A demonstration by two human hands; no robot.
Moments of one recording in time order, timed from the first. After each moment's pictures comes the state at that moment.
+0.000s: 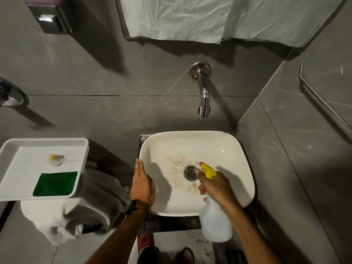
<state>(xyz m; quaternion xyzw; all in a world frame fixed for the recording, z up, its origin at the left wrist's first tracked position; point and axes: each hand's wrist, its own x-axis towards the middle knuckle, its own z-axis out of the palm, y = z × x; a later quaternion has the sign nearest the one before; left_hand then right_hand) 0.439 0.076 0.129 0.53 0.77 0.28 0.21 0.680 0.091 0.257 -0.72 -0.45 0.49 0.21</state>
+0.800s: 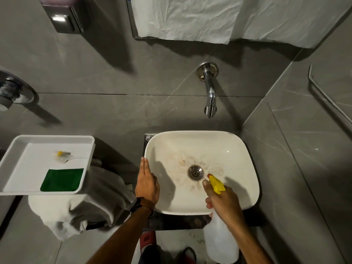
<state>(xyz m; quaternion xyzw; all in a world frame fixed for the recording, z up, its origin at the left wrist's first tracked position) 0.438 0.077 0.127 0.53 0.77 0.28 0.22 0.683 0.051 0.257 -0.73 -0.46 0.46 0.21</state>
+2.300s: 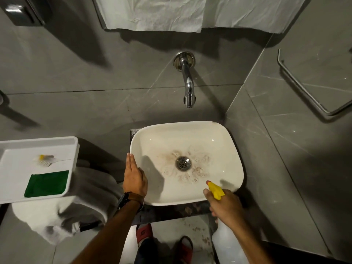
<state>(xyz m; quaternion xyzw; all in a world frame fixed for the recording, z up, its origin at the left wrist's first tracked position) 0.437 0.078 0.126 0.54 0.78 0.27 0.20 0.732 0.012 0.224 -0.77 -0.47 0.41 0.11</state>
